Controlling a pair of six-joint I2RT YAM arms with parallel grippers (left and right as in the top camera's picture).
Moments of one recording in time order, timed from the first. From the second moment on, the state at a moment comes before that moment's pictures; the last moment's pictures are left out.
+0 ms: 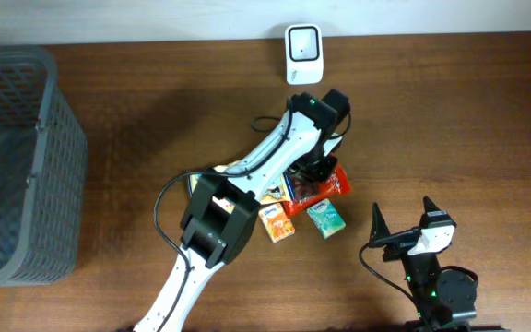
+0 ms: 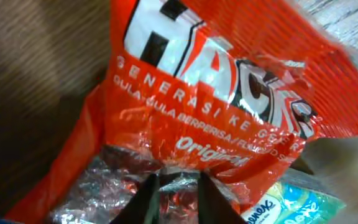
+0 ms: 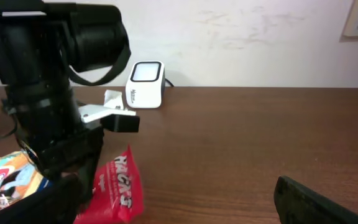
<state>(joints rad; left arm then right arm) -0.71 2.49 2.24 -1.34 0.16 -0.12 0.09 0.02 0.01 -0.08 -0.04 0.05</state>
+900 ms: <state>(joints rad) -0.29 2.50 2.94 -1.69 0.03 -0.12 0.09 0.01 0.01 0.30 -0.23 0.29</state>
